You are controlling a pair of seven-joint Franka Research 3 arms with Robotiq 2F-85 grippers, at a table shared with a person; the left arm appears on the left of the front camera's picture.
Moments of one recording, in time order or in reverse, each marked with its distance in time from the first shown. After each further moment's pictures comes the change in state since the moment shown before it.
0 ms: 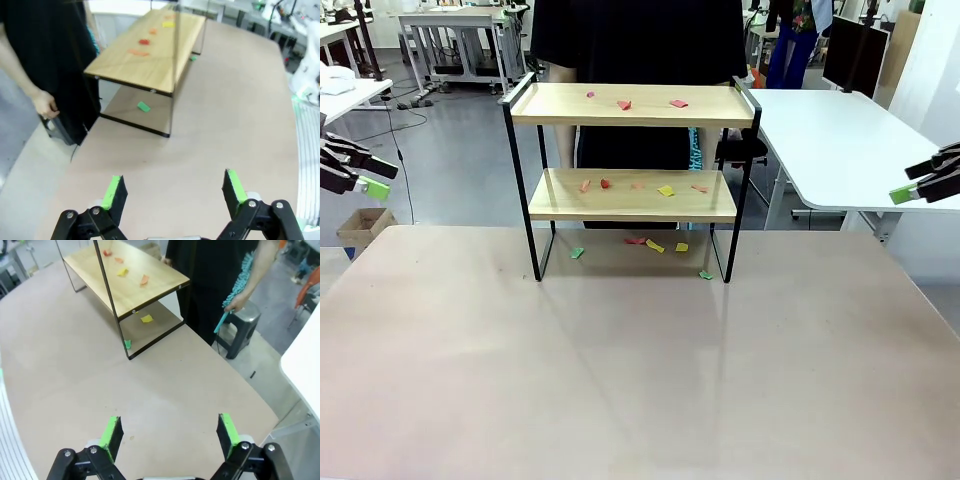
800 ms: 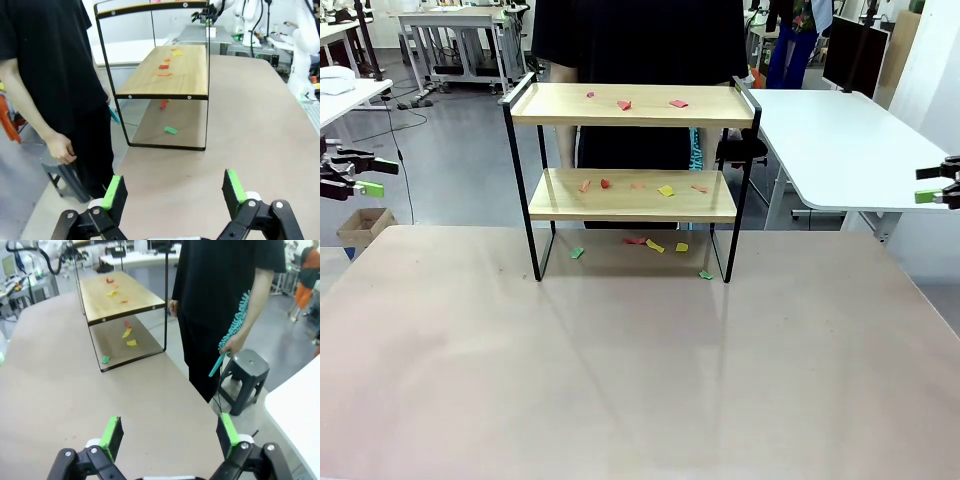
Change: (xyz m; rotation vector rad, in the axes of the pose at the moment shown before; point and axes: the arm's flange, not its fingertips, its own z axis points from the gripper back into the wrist) left arm -0.081 0.111 -0.007 -0.095 -0.285 -0.194; right arm -0.095 -0.160 -0.034 0.171 -0.327 0.103
